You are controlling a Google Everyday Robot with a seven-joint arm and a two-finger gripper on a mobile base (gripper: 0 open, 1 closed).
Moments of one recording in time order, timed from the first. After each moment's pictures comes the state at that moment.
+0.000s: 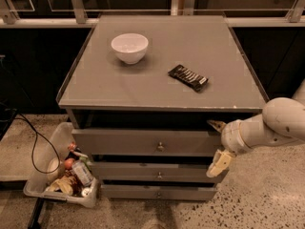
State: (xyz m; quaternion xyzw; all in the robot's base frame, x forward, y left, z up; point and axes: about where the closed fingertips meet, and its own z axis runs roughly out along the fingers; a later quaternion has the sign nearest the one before) arm 0.511 -0.210 0.648 -0.62 0.72 0.12 0.30
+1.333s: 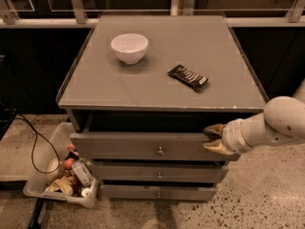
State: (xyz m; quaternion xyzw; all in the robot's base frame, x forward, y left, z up) arm 0.512 -0.209 0.651 -0.62 0.72 0.12 0.30
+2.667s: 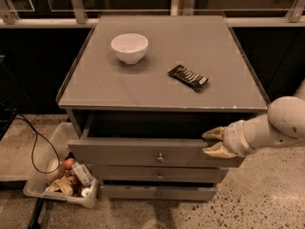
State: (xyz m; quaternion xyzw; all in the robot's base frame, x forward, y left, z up) arm 0.494 -0.204 0.663 -0.62 0.72 0.13 0.30
